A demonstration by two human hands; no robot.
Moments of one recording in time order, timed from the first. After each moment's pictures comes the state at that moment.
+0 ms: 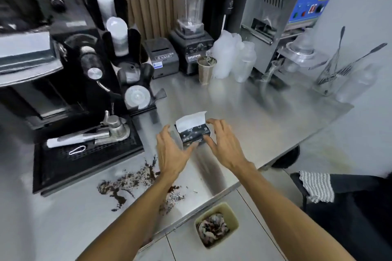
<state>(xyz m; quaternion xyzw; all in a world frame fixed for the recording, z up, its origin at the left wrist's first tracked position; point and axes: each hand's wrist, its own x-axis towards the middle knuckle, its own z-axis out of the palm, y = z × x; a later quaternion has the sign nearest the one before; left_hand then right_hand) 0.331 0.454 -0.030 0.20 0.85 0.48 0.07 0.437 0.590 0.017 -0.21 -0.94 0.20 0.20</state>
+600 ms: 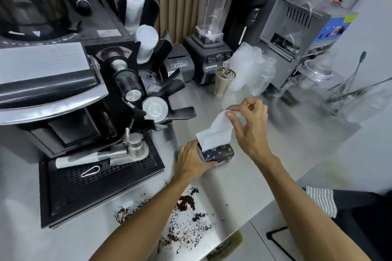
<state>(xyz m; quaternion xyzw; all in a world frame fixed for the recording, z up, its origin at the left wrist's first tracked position) 0.250 0.466 -0.034 0.33 0.86 0.34 0.16 0.346 0.590 0.098 -0.22 -0.88 0.16 0.39</state>
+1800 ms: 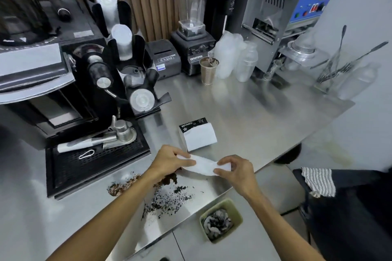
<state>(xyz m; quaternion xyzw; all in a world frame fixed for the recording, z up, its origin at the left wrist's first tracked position) 0.310 0.409 0.028 0.24 0.81 0.40 0.35 0.496 0.554 0.003 -0.35 -0.79 0.48 0.15</state>
